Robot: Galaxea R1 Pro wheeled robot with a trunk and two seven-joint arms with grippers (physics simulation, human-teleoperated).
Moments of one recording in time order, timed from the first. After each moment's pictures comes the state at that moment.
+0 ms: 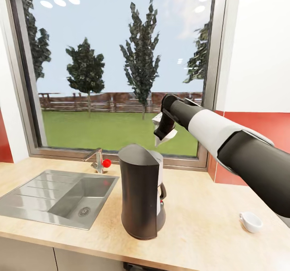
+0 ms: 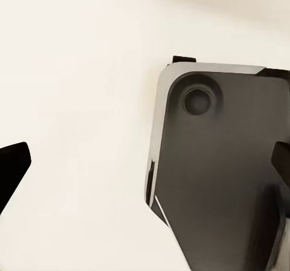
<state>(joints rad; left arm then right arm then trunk) -0.03 0.09 0.08 0.04 0.02 -0.05 0.01 -1.68 0.17 1.05 -0.22 0.04 1.03 0.96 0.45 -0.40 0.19</state>
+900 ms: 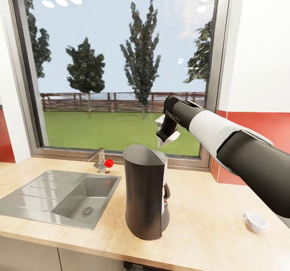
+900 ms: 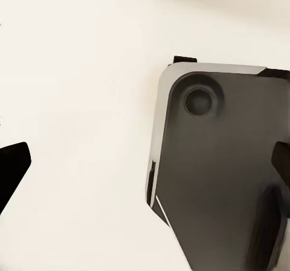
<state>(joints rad) -0.03 0.09 0.08 0.04 0.02 -0.05 0.01 -1.68 0.17 1.05 -0.17 0.04 1.03 0.96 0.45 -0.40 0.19</state>
